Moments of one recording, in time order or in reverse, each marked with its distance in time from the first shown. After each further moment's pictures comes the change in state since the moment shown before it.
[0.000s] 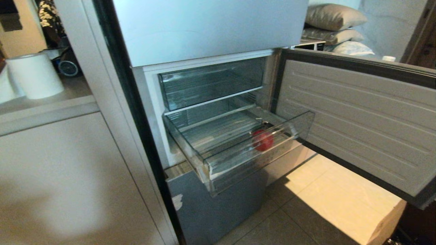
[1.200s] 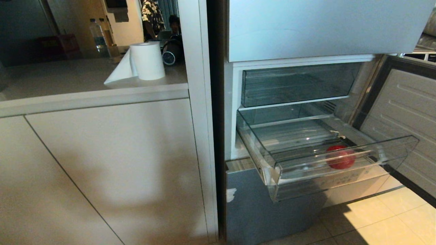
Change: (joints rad) left arm 0.000 0.000 0.000 0.000 0.000 0.000; right arm 0.004 0.153 -0.009 -0.075 -0.019 0.038
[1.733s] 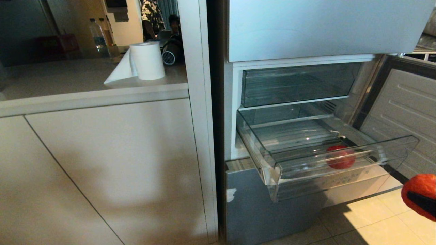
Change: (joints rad) left arm 0.000 0.000 0.000 0.000 0.000 0.000; right arm 0.011 0.702 -0.474 0.003 0.116 0.077
